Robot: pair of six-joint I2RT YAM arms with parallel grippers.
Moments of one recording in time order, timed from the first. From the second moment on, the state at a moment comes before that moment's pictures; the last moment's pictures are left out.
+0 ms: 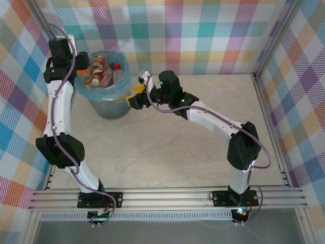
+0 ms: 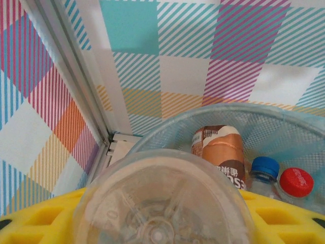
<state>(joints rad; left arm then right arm) 0.14 1.76 2.00 -0.67 -0.07 0.01 0.78 1.84 1.65 -0.05 -0.50 0.12</state>
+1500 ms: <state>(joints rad) 0.14 1.82 1.98 -0.61 0.06 0.02 0.78 1.86 1.66 -0.08 -0.48 0.09</state>
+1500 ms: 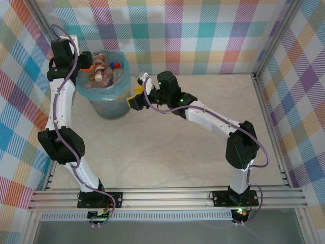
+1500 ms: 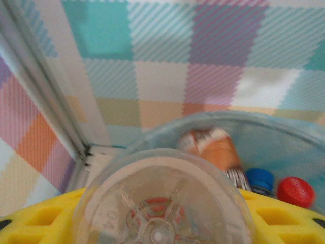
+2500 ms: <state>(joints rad) 0.04 1.76 1.98 -0.89 0.10 0.01 0.78 1.87 1.66 -0.11 -0.48 0.13</state>
